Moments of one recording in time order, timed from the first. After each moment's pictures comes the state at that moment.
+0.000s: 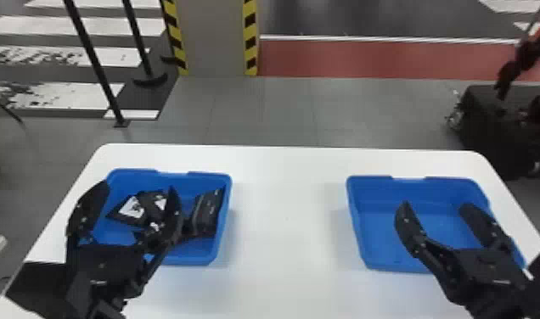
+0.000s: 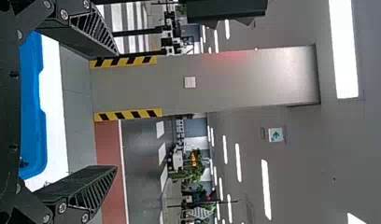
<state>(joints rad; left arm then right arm) 0.63 0.00 0.04 -2.17 -0.08 -0.18 -0.02 0.59 -0.06 -0.04 -2.22 -0.20 0.14 0.09</state>
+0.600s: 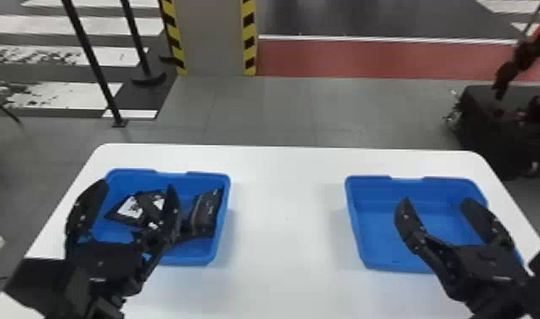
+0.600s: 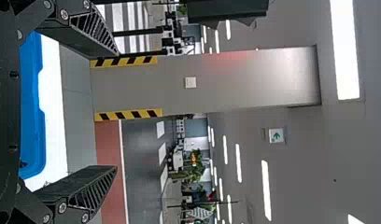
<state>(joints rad) 0.62 0.00 0.04 -2.17 -0.08 -0.17 -0.02 0.59 -0.06 -0.04 -2.24 -0.19 0.14 0.08</state>
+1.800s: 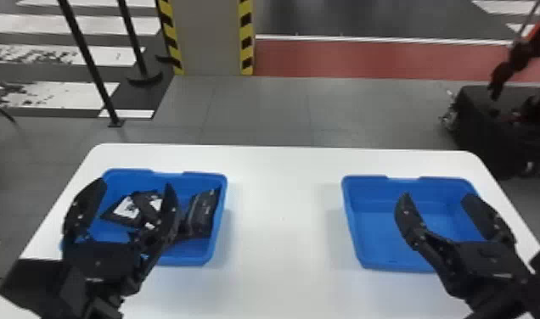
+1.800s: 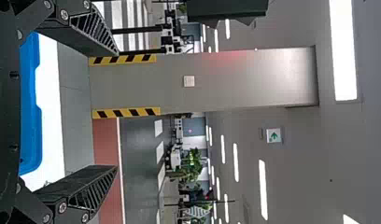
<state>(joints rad) 0.62 0.00 0.03 -2.17 -0.07 -0.17 -0.02 0.60 -0.06 -0.04 -2.26 -0.18 0.13 0.07</state>
